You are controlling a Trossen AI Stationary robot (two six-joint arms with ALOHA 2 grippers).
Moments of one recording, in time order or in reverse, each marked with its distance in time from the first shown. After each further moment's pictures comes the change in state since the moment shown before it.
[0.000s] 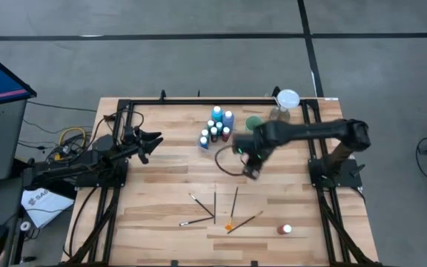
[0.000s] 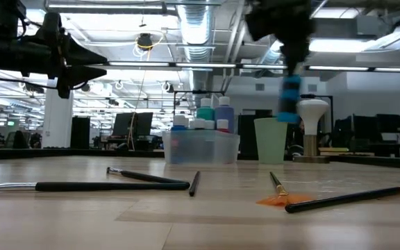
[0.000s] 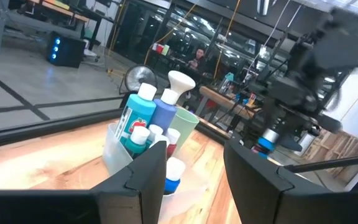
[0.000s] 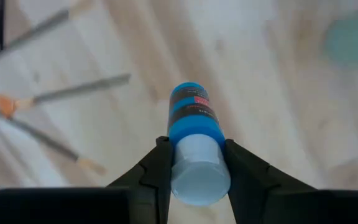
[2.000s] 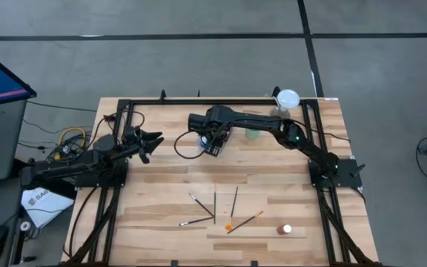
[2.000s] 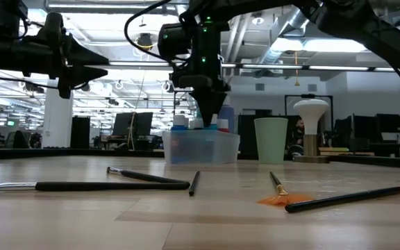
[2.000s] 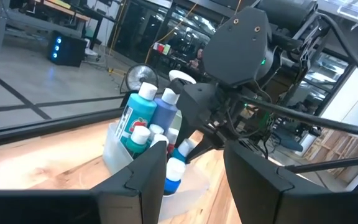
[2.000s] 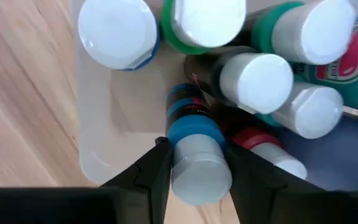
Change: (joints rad) left arm 0.000 0.037 0.000 0.033 -0.003 -0.004; right arm -0.224 0.732 0.822 -0.150 0.190 -0.310
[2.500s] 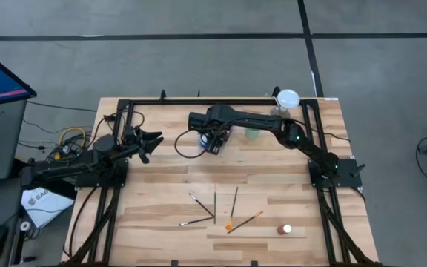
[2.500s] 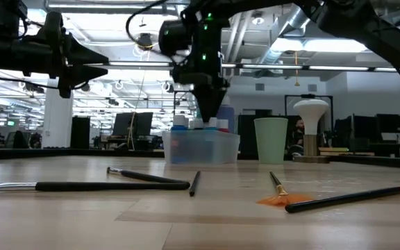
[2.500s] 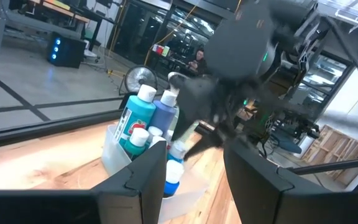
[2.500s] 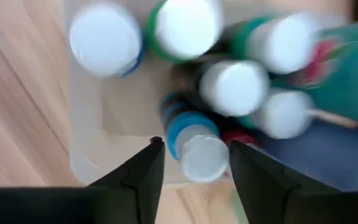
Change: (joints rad) left arm 0.000 0.000 0.000 0.009 0.000 -0.004; right arm -0.003 -0.010 0.014 -0.002 0.035 -0.016
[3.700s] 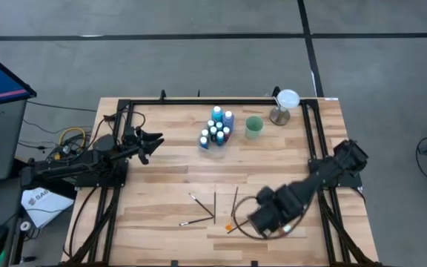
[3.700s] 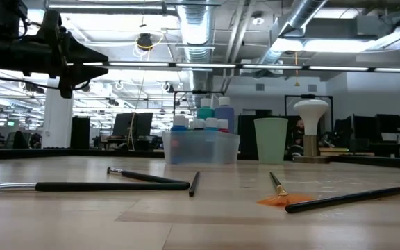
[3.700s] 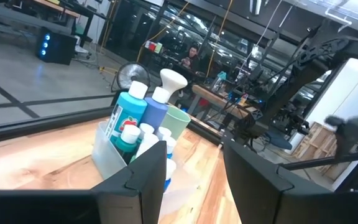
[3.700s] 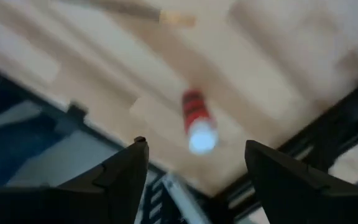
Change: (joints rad) left arm 0.000 0.004 0.000 0.005 0.041 -0.009; right arm 0.807 -0.566 -0.571 -0.099 -0.378 1.310
